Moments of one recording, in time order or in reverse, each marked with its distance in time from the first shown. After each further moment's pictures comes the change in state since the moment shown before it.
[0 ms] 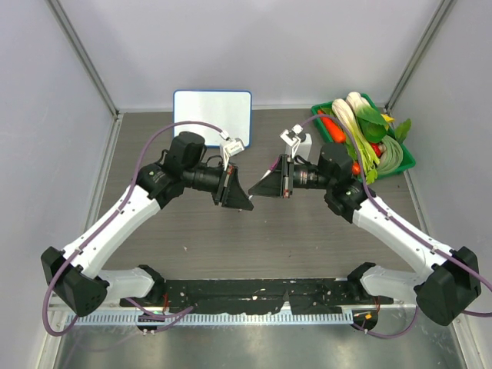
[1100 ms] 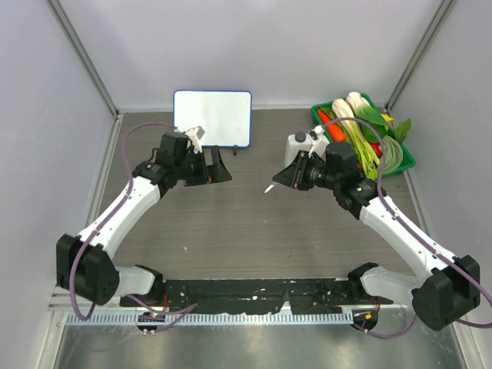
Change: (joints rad) left arm 0.254 0.050 -0.154 0.107 -0.544 -0.185; right arm -0.124 -0.026 -0.001 -0.382 0.425 -0.196
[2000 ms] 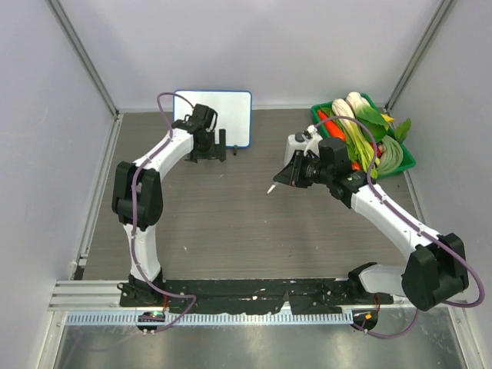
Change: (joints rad) left arm 0.031 0.687 0.554 -0.235 -0.434 0.147; right arm -0.054 0.135 0.026 -0.018 0.000 -0.084
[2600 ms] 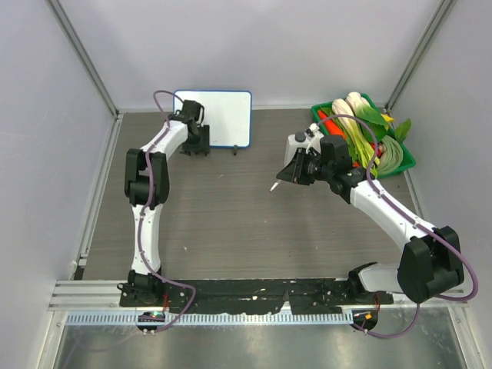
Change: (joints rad) left arm 0.146 0.333 0.300 0.009 0.019 0.132; right arm -0.042 0.056 0.015 0.000 -0.009 -0.021
